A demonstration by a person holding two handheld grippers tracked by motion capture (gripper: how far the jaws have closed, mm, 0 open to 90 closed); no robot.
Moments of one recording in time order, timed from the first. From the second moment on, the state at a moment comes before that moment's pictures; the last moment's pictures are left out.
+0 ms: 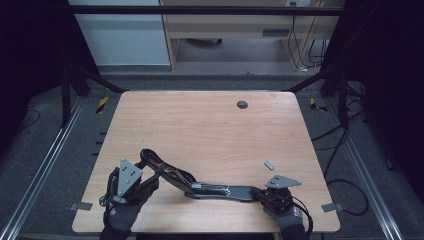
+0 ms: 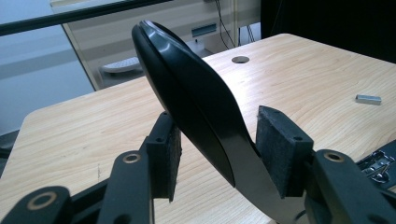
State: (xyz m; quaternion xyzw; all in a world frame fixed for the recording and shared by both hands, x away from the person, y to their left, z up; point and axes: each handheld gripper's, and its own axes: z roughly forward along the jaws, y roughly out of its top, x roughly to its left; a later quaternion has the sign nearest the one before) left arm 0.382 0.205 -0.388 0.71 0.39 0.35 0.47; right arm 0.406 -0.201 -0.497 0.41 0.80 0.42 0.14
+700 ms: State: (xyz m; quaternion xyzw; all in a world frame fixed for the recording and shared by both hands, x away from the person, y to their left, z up) left arm 0.382 0.213 -0.393 0.71 0.39 0.35 0.46; right arm 0.407 -0.202 -0.497 0.41 0.80 0.41 0.14
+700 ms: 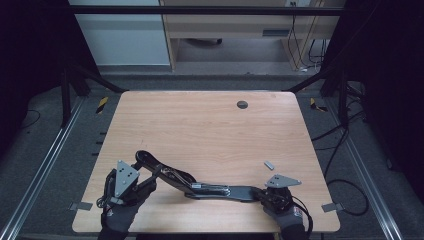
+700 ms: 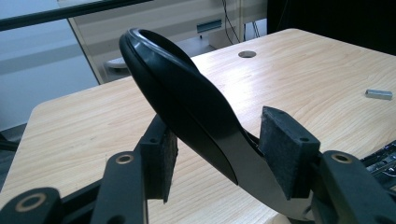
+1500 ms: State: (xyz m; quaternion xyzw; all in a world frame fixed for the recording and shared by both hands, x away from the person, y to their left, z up) left arm 0.368 0.226 -0.381 0.71 0.39 0.35 0.47; right arm 0.407 -0.201 -0.496 0.40 0.81 0.41 0.13
